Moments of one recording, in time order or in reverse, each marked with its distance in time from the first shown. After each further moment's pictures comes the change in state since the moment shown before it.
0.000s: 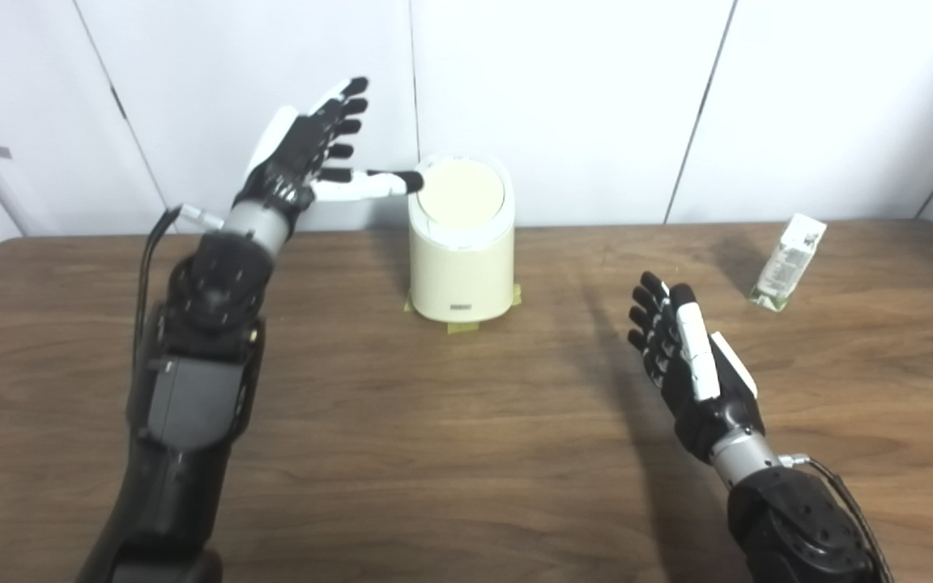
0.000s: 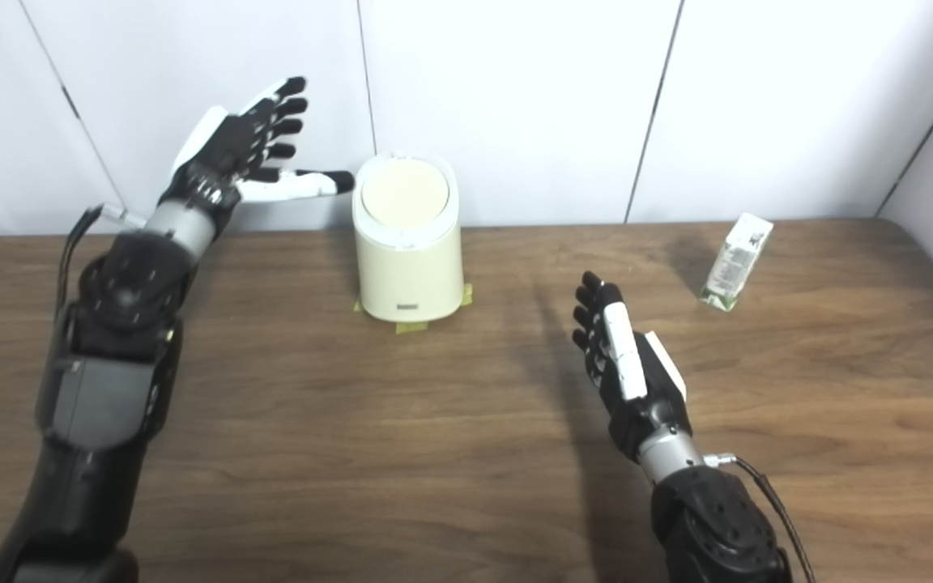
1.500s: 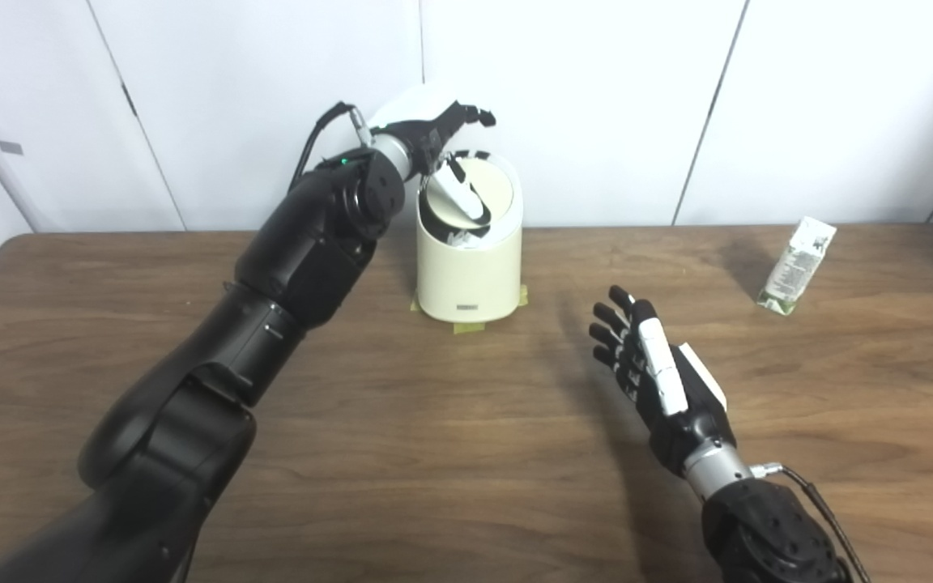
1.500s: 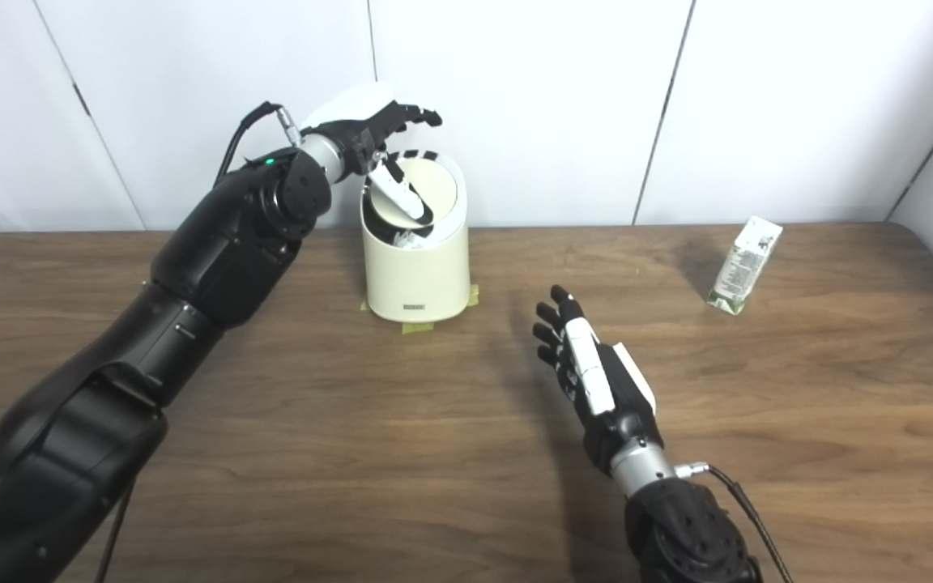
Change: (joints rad) left arm -0.285 -0.013 -0.381 0.479 0.262 -0.181 0.062; right arm 0.020 0.017 0.079 -0.016 -0.058 0.008 -0.013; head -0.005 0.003
